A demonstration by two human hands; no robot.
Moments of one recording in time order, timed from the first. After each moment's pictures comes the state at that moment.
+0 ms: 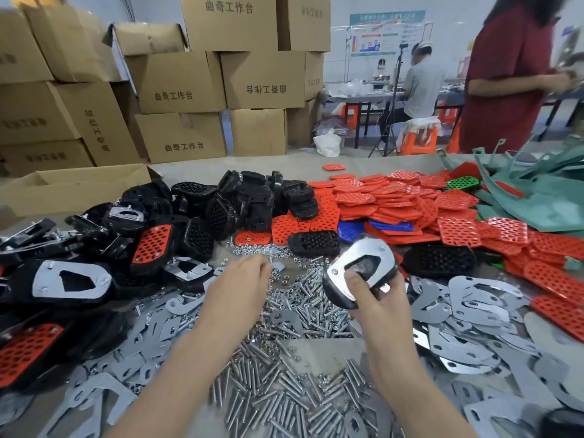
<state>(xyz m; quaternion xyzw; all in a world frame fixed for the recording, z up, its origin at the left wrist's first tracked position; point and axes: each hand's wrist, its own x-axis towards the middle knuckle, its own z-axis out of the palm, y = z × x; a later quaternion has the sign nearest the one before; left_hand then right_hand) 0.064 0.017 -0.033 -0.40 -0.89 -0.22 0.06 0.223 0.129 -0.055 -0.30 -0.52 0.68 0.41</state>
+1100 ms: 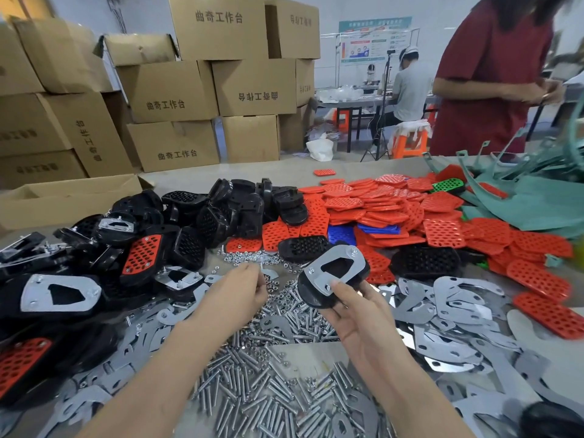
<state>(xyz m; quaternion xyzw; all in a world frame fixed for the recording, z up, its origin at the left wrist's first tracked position) 0.047 0.033 -0.037 -0.44 -0.89 -0.12 0.01 0.226 0.133 -0.046 -0.21 -0.32 0.87 0.32</state>
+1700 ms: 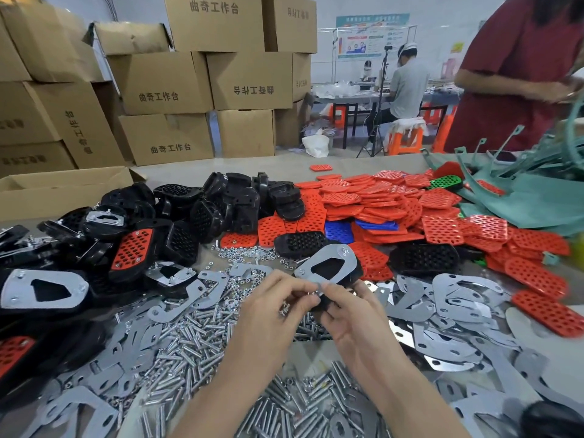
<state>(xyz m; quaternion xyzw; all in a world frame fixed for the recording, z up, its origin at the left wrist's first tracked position) 0.129 0.026 -0.048 -0.47 -0.72 -0.51 0.00 0.224 0.130 -0.049 -0.20 -0.32 0.88 0.30</state>
